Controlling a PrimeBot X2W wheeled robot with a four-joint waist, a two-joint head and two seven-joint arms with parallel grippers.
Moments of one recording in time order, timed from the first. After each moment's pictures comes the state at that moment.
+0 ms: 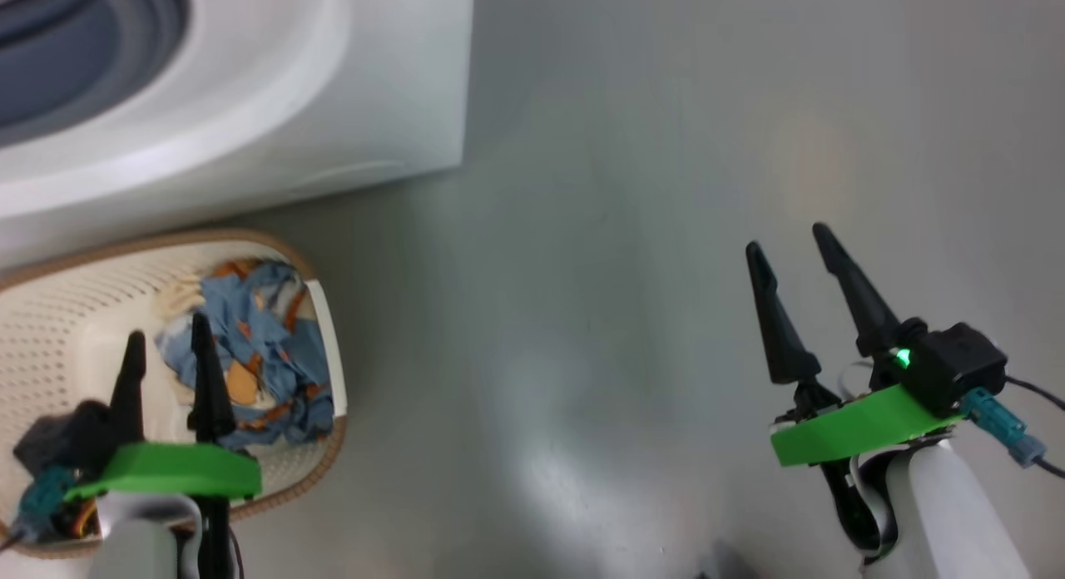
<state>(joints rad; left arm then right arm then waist) -0.30 0.03 0.10 0.39 -0.31 -0.09 -0.25 -0.28 -0.07 0.07 0.09 0.19 0.12 -0.26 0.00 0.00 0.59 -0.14</state>
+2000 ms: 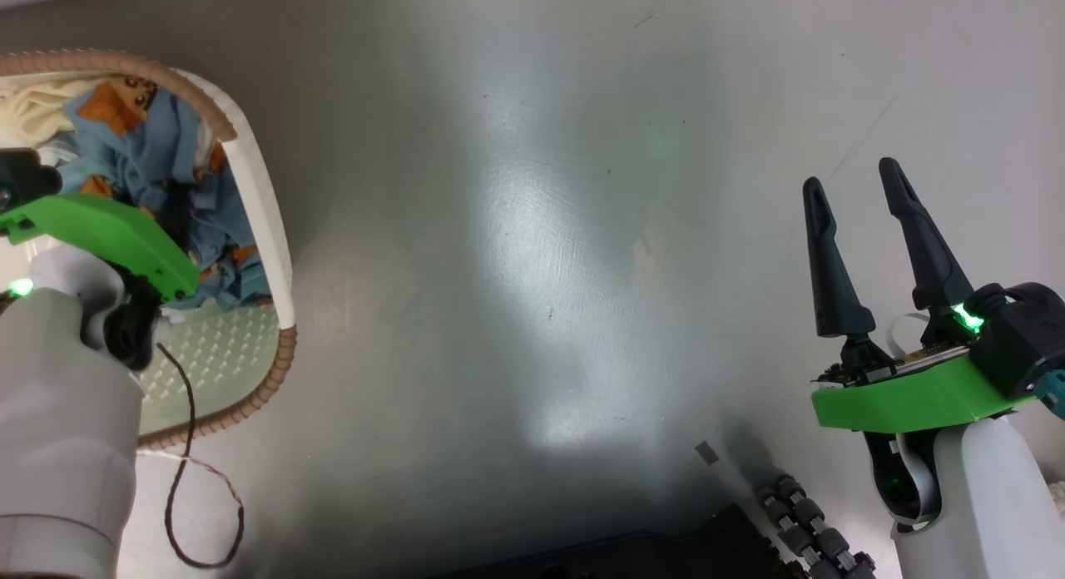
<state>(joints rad) -1.01 0.21 -0.19 1.16 -0.63 -0.13 0.07 -0.30 -0.08 0.01 -0.04 0.19 0.12 -0.26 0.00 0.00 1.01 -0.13</state>
